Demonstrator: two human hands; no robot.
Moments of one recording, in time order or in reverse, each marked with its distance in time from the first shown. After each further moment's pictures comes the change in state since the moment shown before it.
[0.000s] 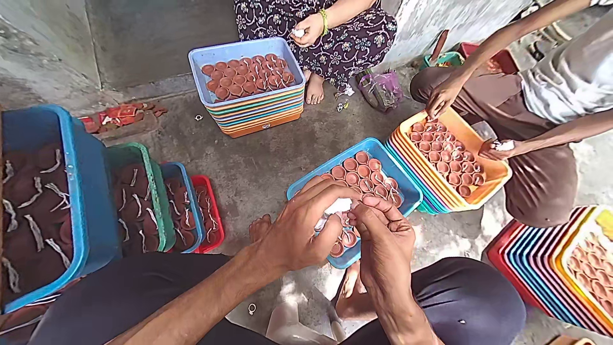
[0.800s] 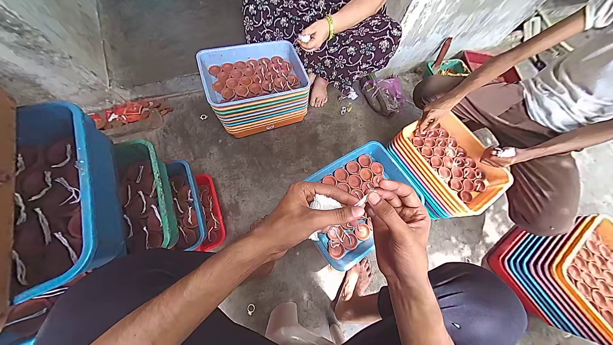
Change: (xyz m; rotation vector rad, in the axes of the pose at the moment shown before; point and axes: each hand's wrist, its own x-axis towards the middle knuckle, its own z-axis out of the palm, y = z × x) left_hand 0.013 0.009 -0.021 -0.779 -0.128 -0.665; right_hand 0.030 -0.007 -0.017 0.059 -0.342 -0.137
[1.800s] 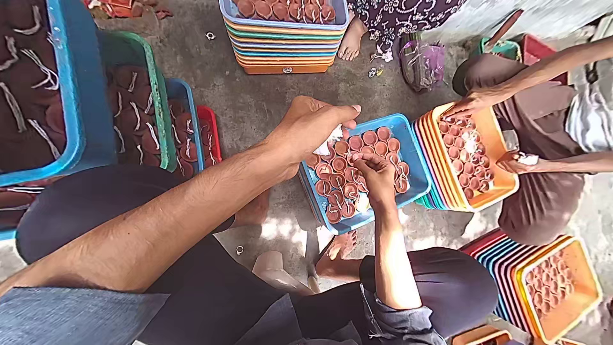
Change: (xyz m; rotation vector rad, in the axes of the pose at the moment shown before) left_hand 0.008 0.007 -0.024 0.053 0.442 -0.232; right_hand 0.044 0.107 -0.072 -0.714 -0.171 0.303
